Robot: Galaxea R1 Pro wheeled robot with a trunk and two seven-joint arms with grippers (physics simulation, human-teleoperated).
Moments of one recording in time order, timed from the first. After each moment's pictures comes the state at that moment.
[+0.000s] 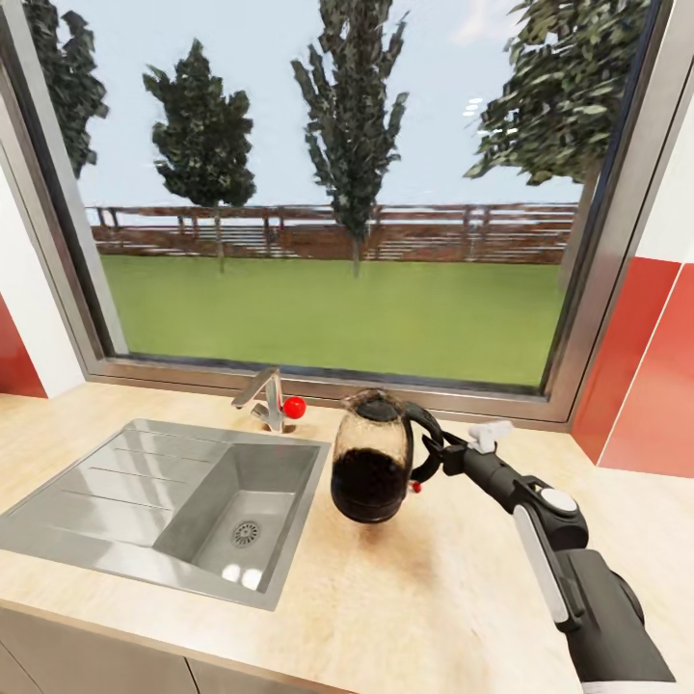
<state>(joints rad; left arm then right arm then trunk) 0.00 0.19 0.65 -0.04 -0.54 -0.07 -0.08 -0.43 -0.07 -0.01 -1.49 -0.13 0.44 0.35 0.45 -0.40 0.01</state>
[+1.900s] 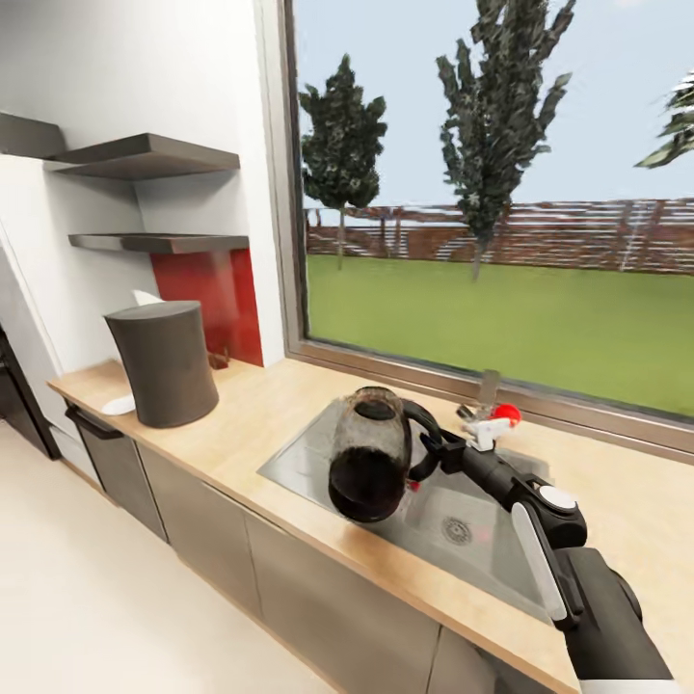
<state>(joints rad) -0.01 0.18 0.67 -0.06 -0.53 -0.07 -0.07 -0.43 -0.07 0.00 -1.50 -0.13 0.45 0.35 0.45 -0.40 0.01</state>
